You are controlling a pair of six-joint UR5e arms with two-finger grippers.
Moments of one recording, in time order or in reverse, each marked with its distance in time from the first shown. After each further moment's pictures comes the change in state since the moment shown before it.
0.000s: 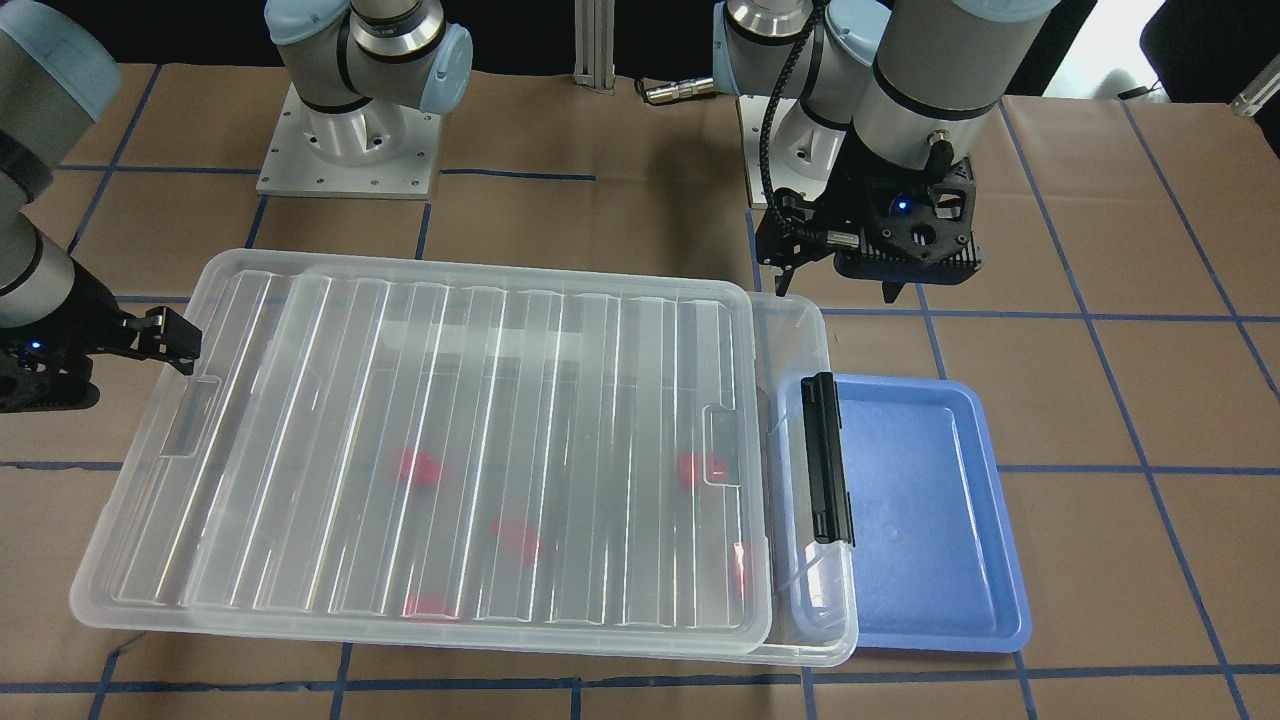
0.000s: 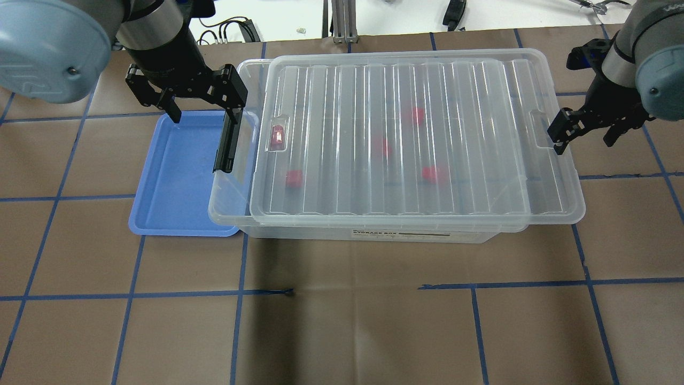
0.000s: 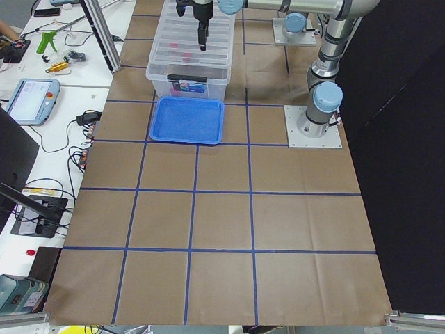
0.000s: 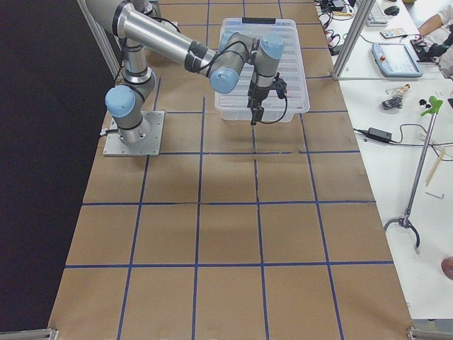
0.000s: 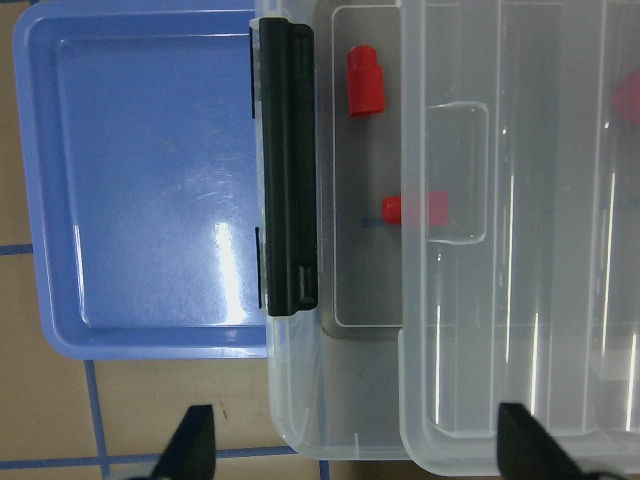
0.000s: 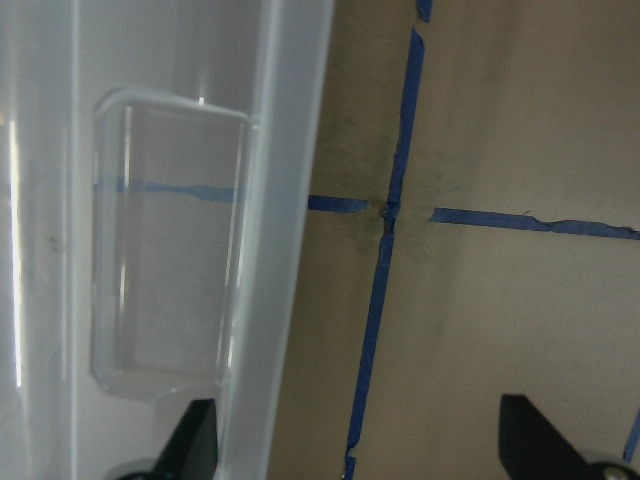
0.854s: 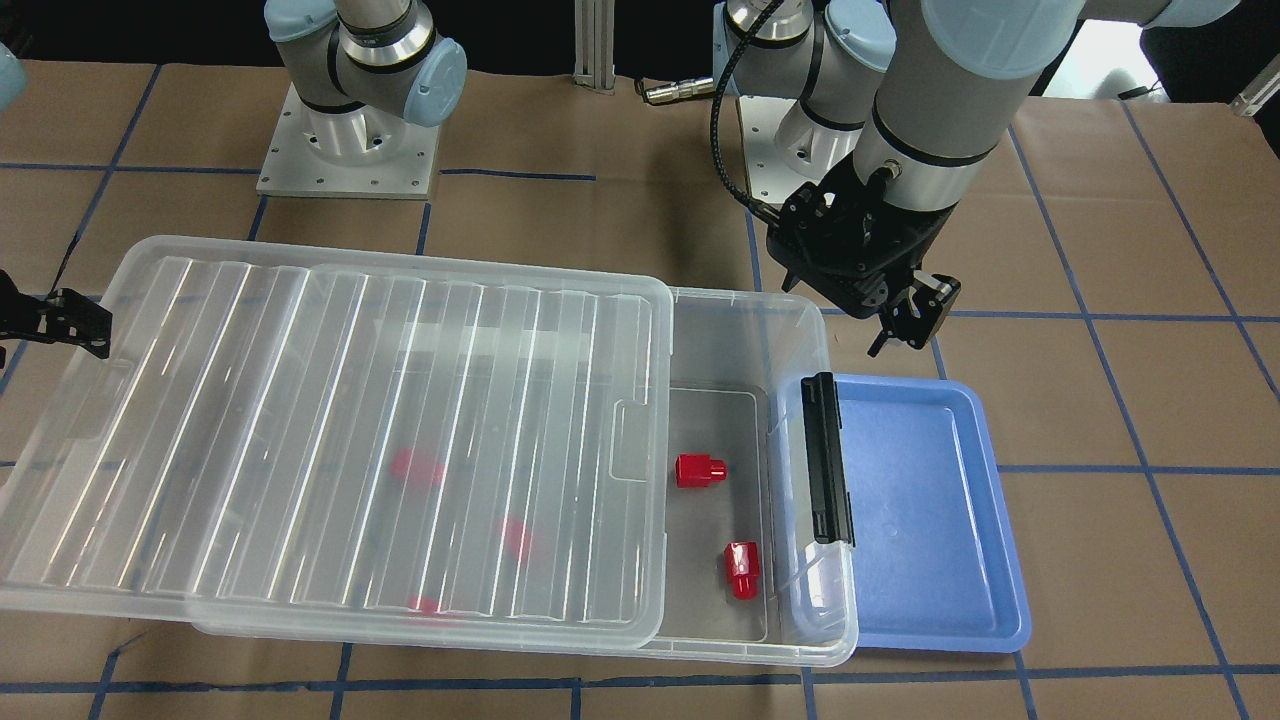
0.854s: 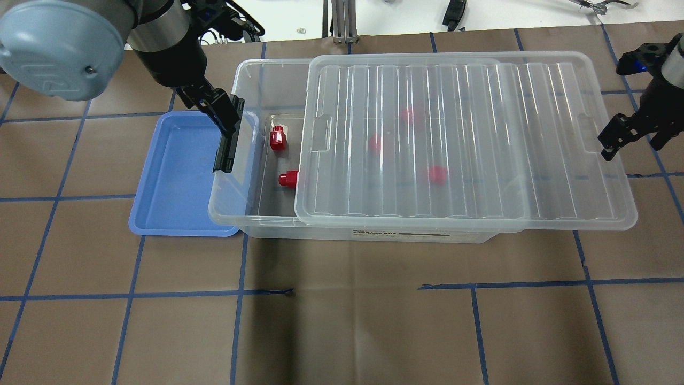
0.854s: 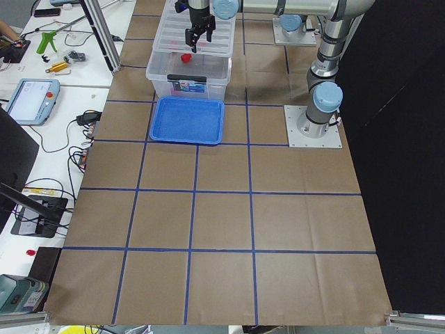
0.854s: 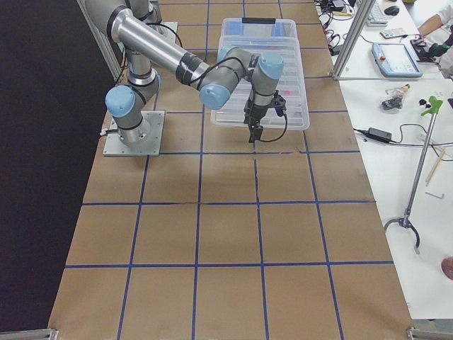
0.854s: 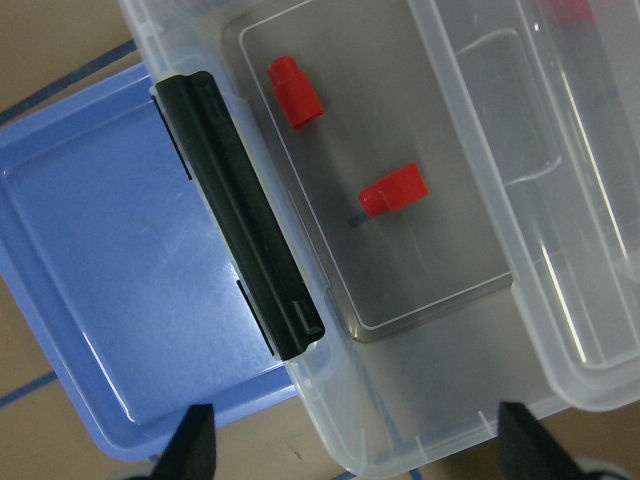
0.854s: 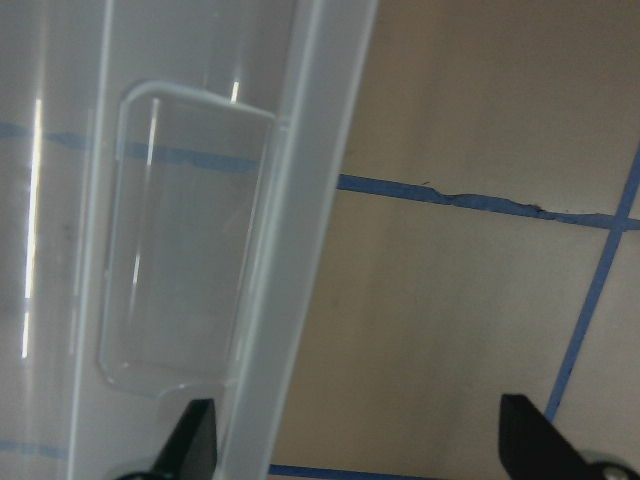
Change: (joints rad) left arm 0.010 -0.042 -0.003 0.015 0.001 0.842; right arm -0.152 0.010 -0.005 -0.015 -0.006 -0.206
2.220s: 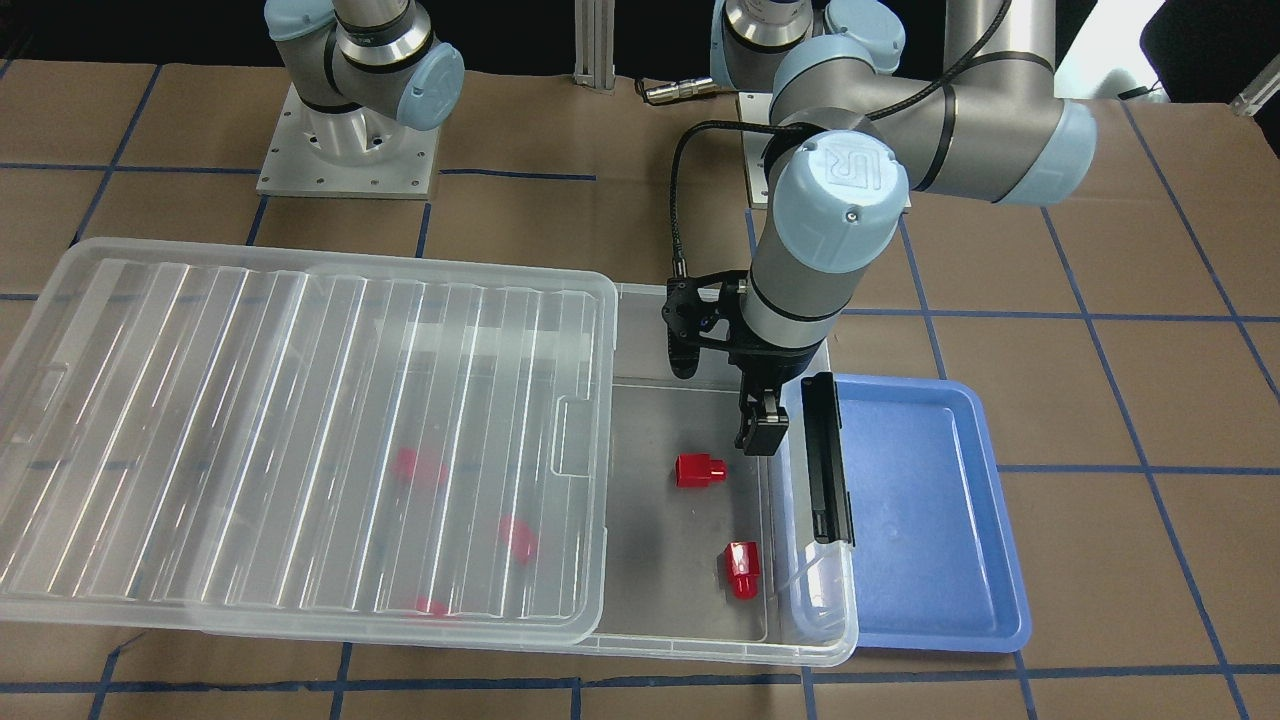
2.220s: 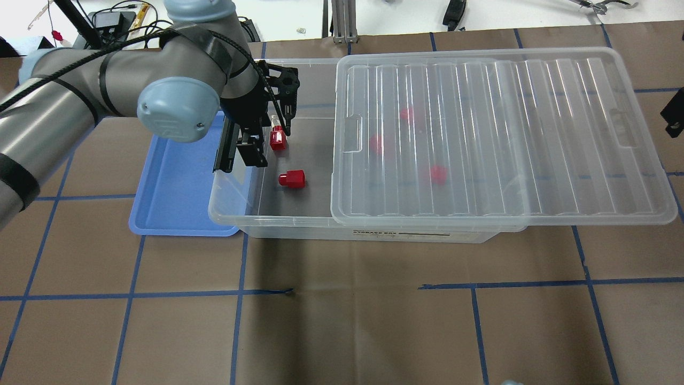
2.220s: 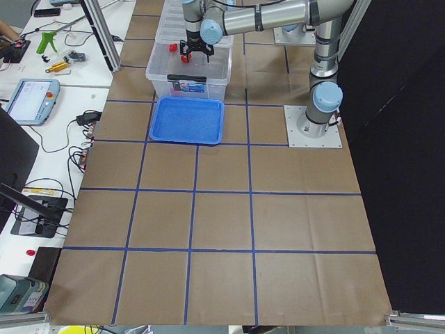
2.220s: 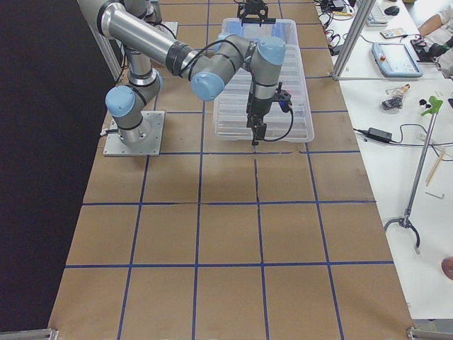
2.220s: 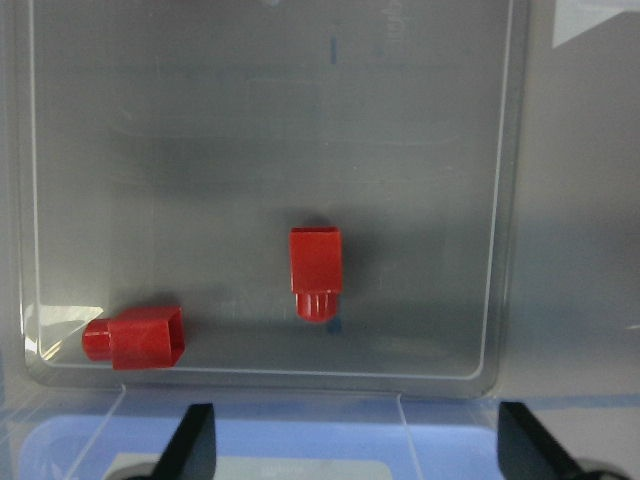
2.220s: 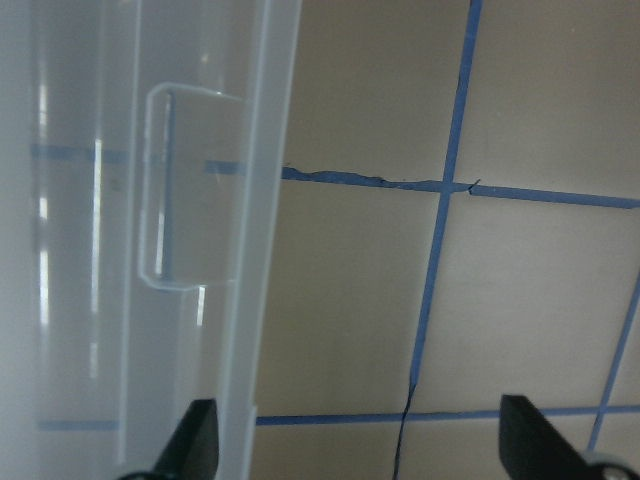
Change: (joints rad) left arm -0.089 -0.163 -0.162 0.321 -0.034 0.591; right arm -0.022 -0.062 -0.162 0.160 -0.073 0.082
